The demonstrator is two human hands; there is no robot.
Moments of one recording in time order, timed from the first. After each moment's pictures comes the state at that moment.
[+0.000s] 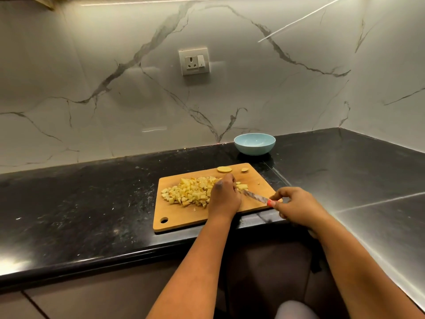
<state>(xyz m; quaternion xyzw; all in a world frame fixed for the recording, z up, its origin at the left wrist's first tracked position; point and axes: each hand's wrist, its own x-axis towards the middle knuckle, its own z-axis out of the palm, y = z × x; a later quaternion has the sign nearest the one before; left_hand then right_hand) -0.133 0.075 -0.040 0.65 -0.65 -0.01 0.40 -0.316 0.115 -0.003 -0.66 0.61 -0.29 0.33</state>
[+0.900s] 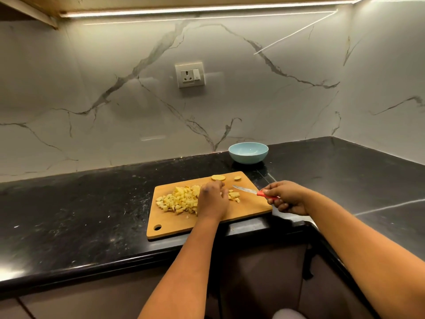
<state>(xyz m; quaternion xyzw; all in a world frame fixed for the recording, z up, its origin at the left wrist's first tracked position) -0.124 0.065 -0.036 0.67 -0.63 0.03 0.40 -0.341 0.049 0.010 -0.54 0.52 -0.26 0.61</state>
